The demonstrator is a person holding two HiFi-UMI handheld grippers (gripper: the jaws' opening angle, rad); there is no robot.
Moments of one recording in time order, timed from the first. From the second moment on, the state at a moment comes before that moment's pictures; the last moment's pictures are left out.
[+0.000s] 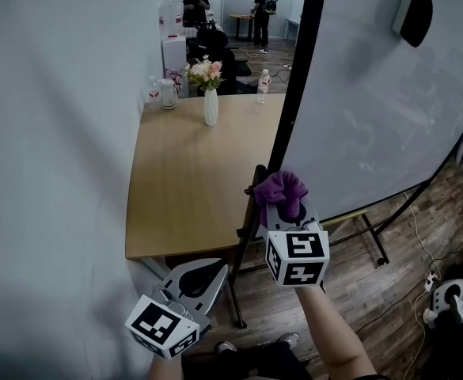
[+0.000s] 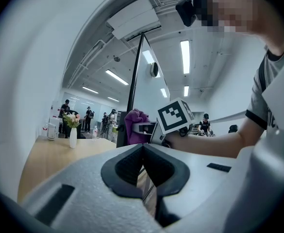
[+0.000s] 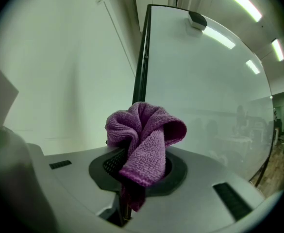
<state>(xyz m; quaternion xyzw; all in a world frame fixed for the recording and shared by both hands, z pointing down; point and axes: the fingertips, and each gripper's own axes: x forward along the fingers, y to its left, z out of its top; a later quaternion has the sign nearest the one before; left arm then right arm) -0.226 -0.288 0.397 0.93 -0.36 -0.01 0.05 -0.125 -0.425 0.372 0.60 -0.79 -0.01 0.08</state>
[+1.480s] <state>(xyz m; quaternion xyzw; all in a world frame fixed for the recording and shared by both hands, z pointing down) -0.221 -0.300 0.442 0.93 -0.36 0.02 0.09 -0.124 -0.428 0.479 0.59 -0.79 0.05 0.13</state>
